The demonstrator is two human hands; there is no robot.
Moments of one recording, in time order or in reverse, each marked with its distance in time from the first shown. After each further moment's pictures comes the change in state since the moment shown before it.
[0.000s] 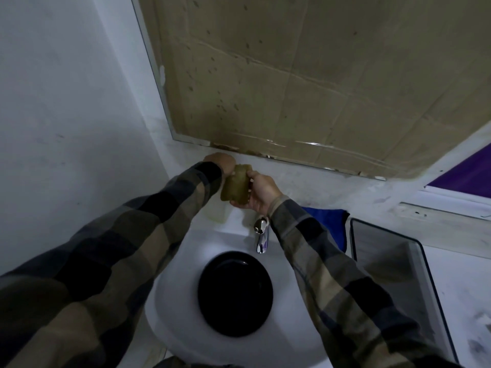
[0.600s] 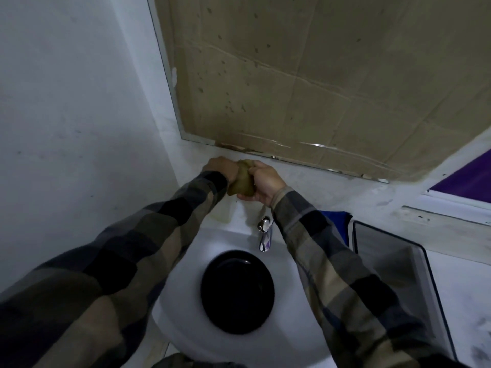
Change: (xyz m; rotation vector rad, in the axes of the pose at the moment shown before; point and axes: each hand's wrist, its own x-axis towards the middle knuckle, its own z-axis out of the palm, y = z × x) left_hand -0.007 -0.011 0.016 -0.151 0.096 -0.110; right_hand -0.011 -0.012 0.010 -0.216 -0.019 -0.135
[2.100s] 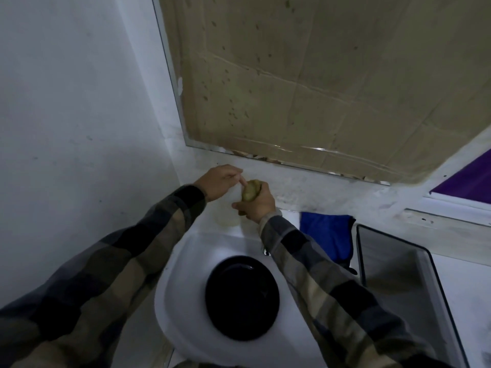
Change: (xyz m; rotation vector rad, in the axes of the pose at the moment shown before) left_hand -0.025 -0.042 -0.013 -0.271 -0.082 0.567; right_hand 0.021 0.060 -0.002 -0.308 0.158 -0.148
